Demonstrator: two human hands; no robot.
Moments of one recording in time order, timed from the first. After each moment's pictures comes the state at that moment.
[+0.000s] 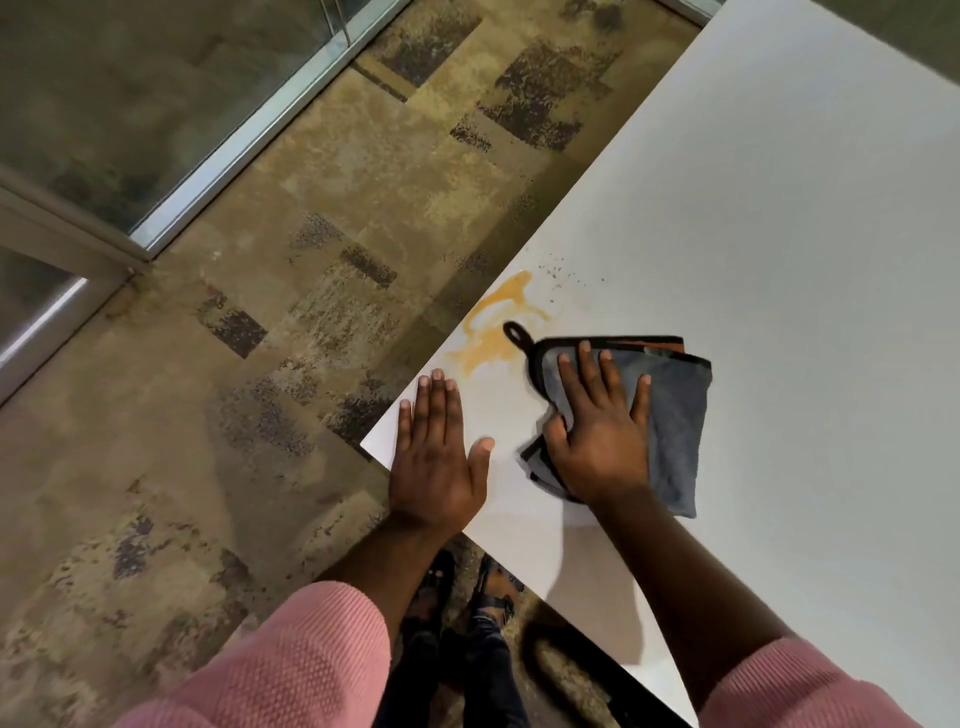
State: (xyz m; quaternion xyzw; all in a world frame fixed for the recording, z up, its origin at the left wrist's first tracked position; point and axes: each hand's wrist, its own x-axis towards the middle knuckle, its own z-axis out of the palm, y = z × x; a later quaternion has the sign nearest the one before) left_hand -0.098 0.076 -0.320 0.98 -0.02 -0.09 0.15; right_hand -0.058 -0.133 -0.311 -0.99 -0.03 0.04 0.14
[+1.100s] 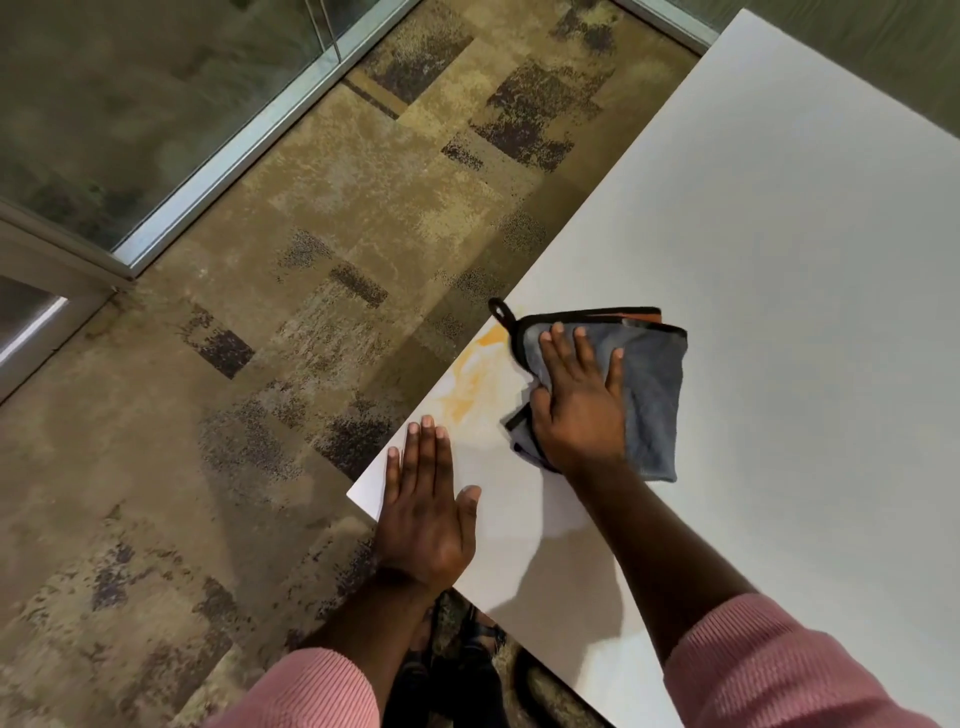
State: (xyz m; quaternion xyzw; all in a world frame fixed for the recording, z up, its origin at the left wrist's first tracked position) left_hand -0.096 0.075 -0.321 0.98 -0.02 -0.10 0.14; right_hand 0.022 -0.122 -0.305 -0.99 -0.04 0.05 0.15
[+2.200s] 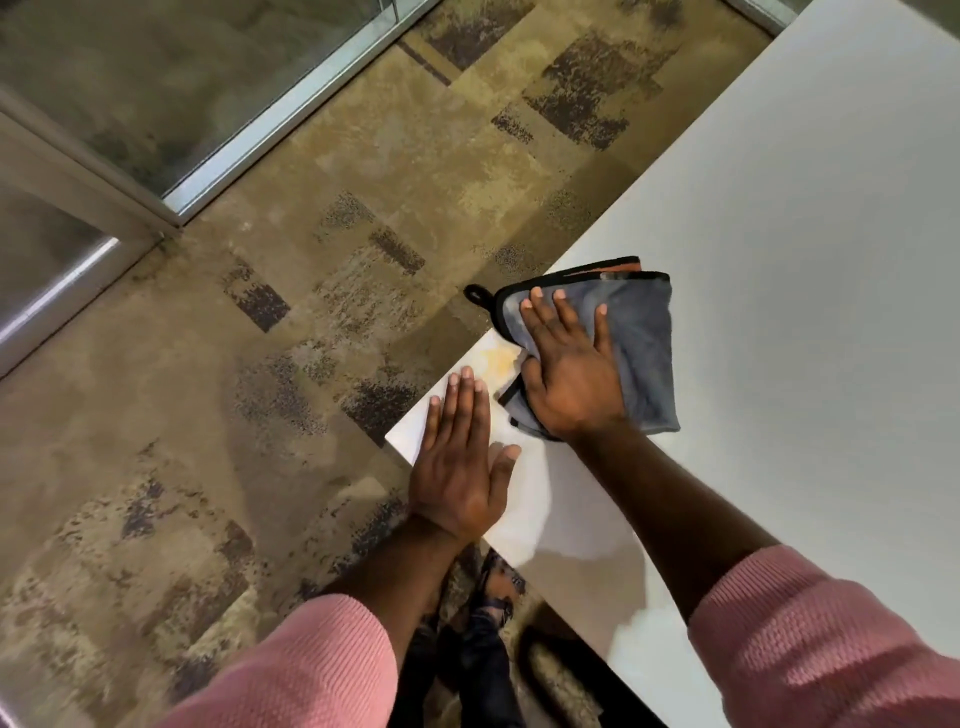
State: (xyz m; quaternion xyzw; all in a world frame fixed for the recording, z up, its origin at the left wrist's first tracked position) left_hand -0.100 0.081 -0.325 0.98 -0.04 -0.05 0.20; right_hand 0.021 -0.073 -0.307 -0.97 -0.17 0.09 0.14
